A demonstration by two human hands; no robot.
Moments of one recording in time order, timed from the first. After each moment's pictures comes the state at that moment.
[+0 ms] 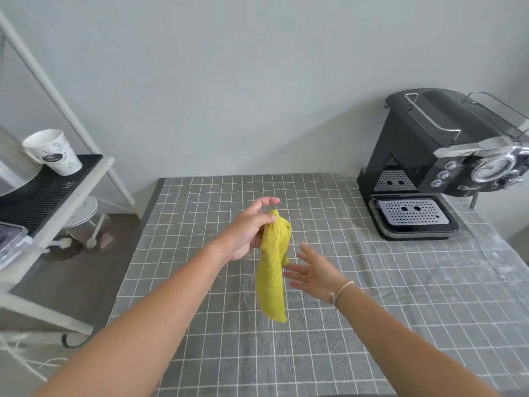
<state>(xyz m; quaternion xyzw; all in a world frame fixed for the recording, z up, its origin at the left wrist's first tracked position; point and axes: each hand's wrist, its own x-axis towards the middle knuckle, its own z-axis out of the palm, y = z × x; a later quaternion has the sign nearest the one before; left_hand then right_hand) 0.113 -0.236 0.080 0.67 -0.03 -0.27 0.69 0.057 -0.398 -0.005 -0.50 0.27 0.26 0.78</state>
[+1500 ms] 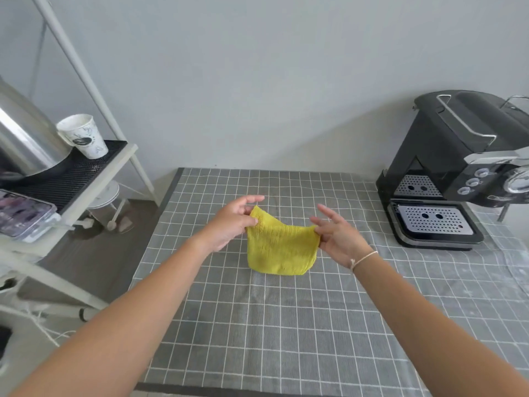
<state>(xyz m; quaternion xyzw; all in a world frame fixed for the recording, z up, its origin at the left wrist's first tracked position) 0.125 -0.188 0.072 0.75 -0.01 -0.19 0.63 0.106 -0.420 0.048 -0.52 0.19 0.16 0.82</state>
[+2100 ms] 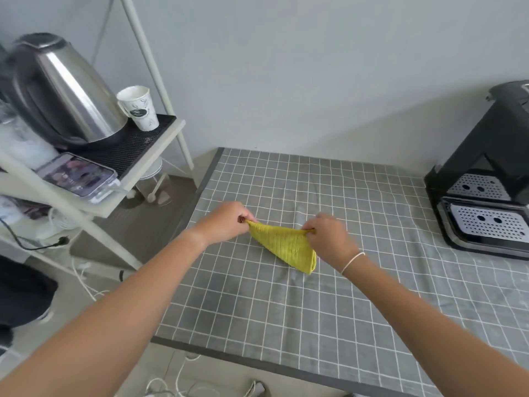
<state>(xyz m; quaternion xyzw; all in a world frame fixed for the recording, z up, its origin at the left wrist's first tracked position) 0.093 -0.088 0.062 0.95 -0.08 -0.14 0.28 0.084 -0.312 0.044 -0.96 -0.08 0.08 0.25</state>
